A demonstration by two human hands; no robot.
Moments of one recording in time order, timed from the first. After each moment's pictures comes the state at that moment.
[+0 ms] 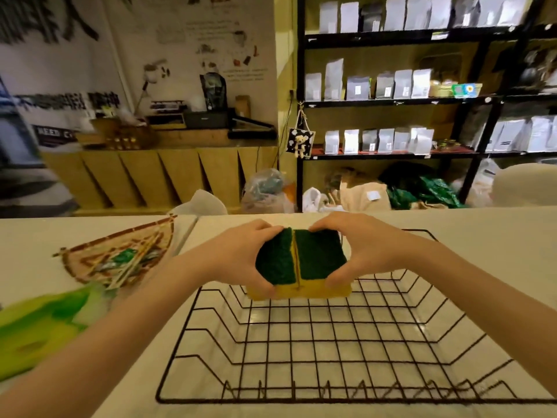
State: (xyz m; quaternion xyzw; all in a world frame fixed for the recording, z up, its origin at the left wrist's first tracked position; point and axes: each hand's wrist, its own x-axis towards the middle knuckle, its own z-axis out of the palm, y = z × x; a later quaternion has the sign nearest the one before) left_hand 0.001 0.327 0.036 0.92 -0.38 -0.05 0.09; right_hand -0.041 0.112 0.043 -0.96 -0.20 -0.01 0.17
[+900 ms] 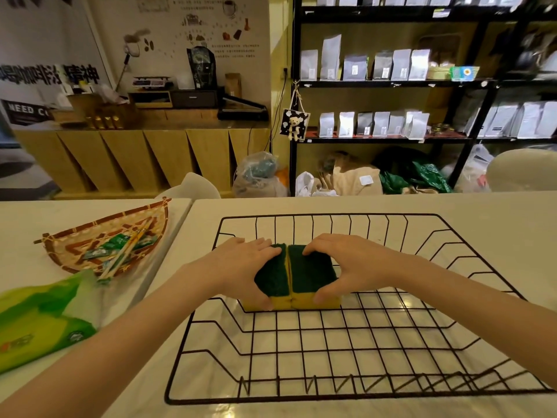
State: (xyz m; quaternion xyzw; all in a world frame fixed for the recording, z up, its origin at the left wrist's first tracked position) left_hand 0.014 0.338 -0.009 0.91 -0.38 -0.10 -0.08; right_hand -0.027 0.135 -0.010 -0.97 -0.20 0.08 0.11
